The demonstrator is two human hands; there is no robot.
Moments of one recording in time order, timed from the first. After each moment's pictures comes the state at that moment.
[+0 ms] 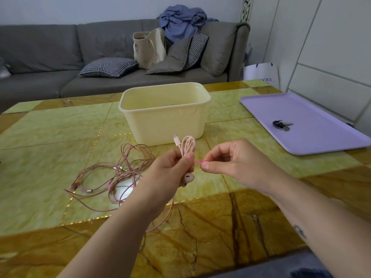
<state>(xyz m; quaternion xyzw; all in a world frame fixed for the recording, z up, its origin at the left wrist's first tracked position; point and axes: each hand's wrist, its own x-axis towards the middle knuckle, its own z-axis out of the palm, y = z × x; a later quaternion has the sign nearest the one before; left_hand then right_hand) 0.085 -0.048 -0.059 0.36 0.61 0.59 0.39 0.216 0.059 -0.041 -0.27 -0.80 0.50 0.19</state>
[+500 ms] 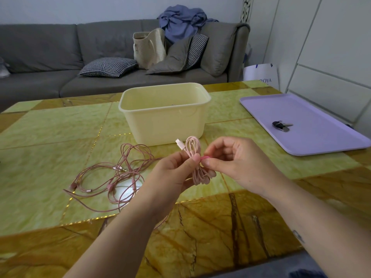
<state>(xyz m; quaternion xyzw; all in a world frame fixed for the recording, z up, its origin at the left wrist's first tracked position) 0.088 -0.046 -0.067 0.34 0.51 0.63 0.47 0.217 0.057 -0.045 -0.24 -0.79 0.50 0.26</state>
